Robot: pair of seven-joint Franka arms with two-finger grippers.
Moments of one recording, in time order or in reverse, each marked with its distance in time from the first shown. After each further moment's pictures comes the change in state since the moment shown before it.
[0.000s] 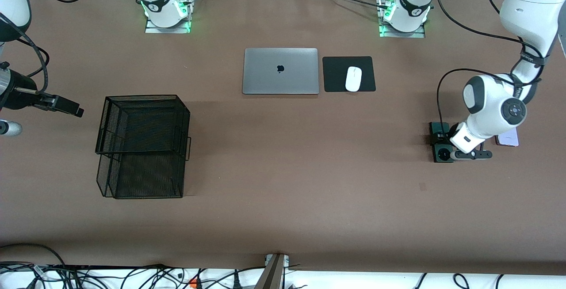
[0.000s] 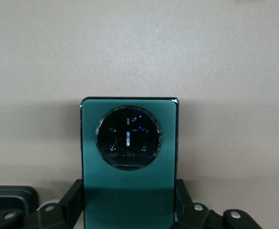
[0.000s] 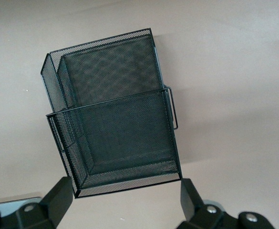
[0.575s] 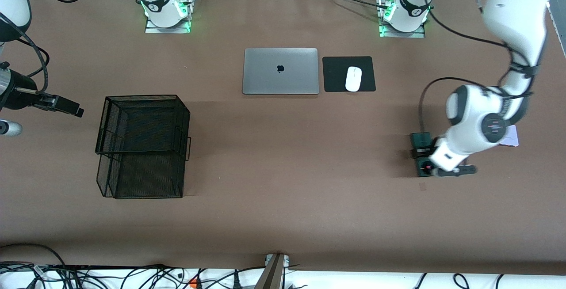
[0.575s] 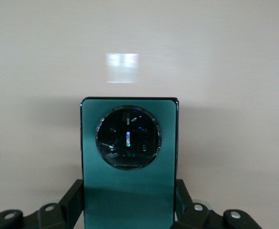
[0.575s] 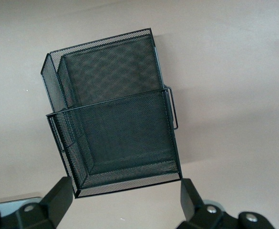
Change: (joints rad) left arm -0.244 0.040 -0.013 0.191 0.000 -0.125 -0.350; right arm 0.000 0.000 0.000 0.000 0.000 0.000 0.000
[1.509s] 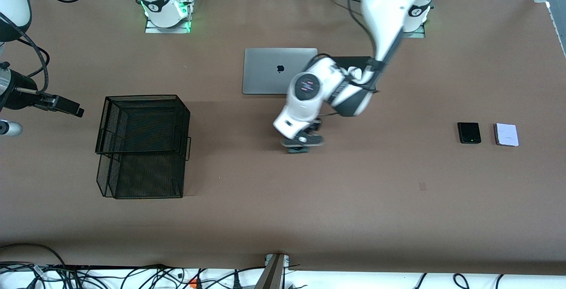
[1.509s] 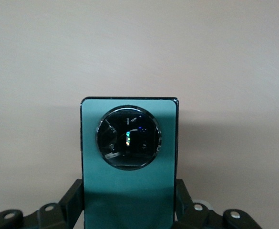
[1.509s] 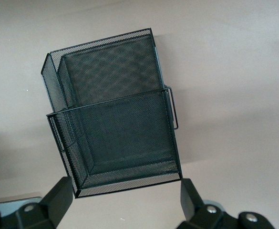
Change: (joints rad) left arm -0.658 0.256 -0.005 0.446 0.000 -0.103 -0.537; right arm 0.000 0.000 0.001 0.000 0.000 0.000 0.000
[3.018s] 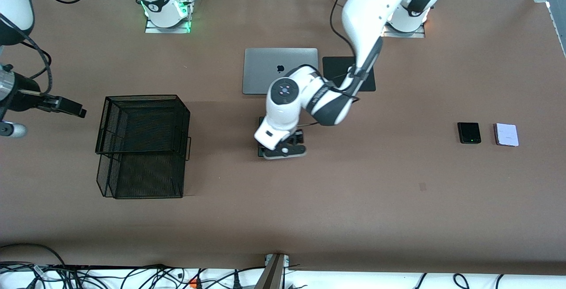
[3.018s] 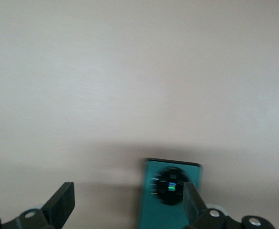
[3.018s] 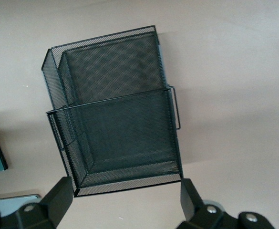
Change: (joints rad) left arm -0.043 0.117 0.106 0.284 0.000 -0.095 -0.077; right arm 0.017 0.018 0.007 -0.001 0.004 0.000 -0.018
